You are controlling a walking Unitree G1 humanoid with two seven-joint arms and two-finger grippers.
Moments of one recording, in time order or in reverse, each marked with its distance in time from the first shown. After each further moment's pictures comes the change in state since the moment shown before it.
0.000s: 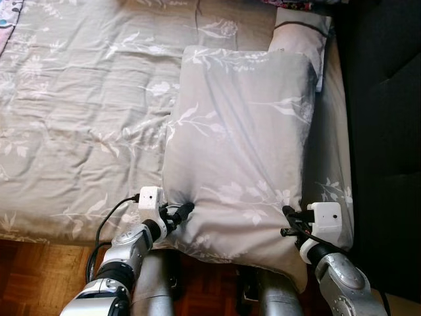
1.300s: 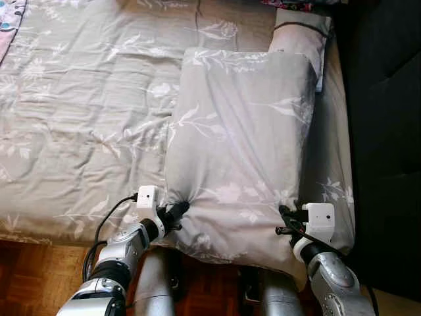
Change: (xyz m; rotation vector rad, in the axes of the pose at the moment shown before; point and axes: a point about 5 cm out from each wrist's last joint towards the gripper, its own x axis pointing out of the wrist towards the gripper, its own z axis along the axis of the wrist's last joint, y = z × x) left arm -0.002 0.001 0.008 -0.027 -0.004 -0.064; right arm 0.012 0.006 -0.010 0.030 -0.008 -0.014
